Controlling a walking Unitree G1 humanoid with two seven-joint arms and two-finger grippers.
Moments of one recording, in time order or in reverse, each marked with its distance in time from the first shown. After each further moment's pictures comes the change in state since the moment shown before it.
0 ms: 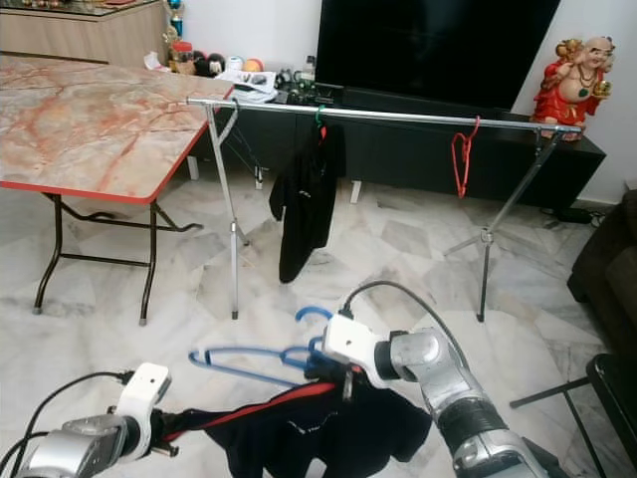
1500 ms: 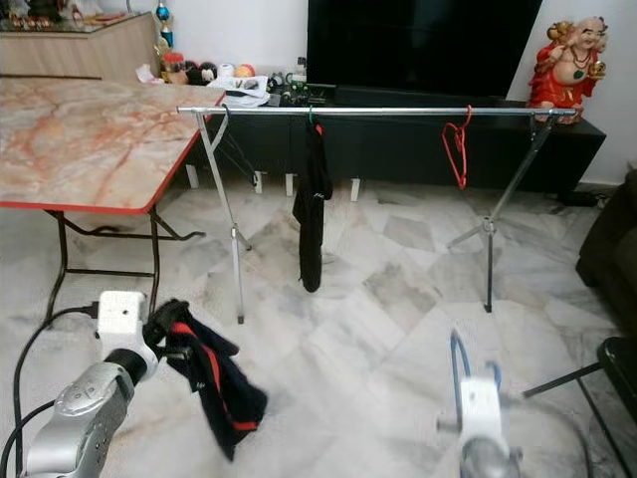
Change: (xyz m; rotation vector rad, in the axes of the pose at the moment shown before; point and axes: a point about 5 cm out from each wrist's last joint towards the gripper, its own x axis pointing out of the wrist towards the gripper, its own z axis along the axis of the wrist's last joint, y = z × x) left arm -0.051 -0.005 0.089 -0.100 -0.794 0.274; right arm -0.086 0.076 -0.183 0.801 0.515 -1.171
